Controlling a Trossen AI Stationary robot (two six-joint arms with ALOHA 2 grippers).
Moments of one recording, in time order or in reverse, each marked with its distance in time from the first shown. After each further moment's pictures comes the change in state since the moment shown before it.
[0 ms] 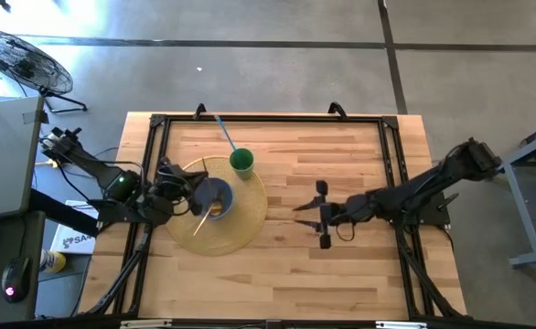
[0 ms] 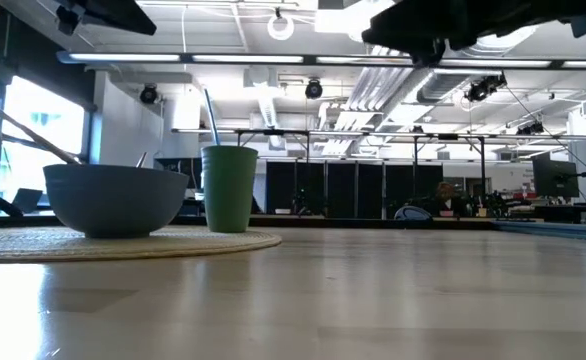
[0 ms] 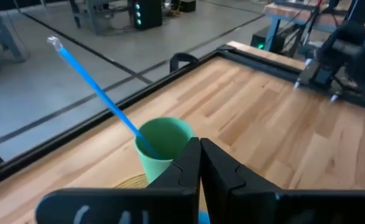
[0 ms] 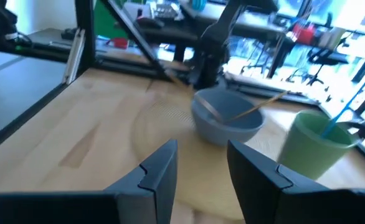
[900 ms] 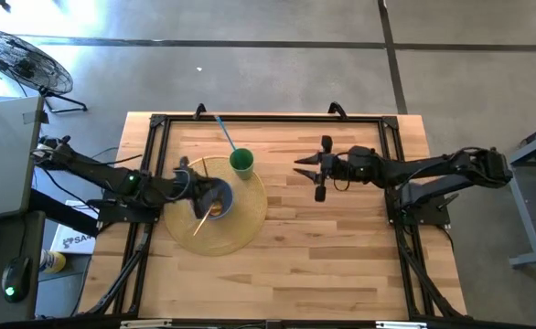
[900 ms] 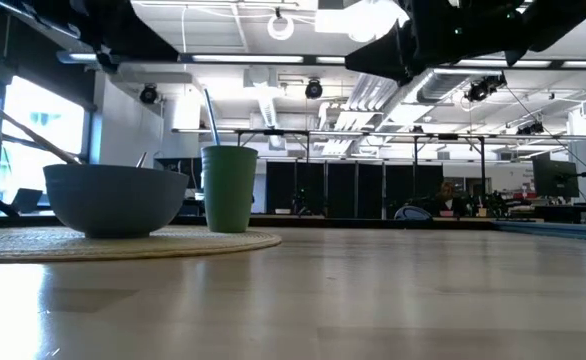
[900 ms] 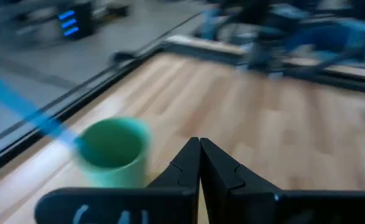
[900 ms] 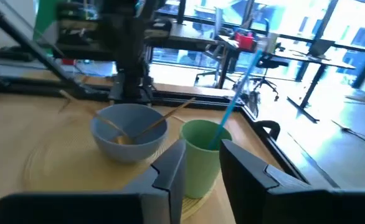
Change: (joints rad) left arm 0.203 -0.139 -0.301 0.553 0.397 0.482; right arm -0.467 -0.114 0.001 -0.019 -0.277 -0.077
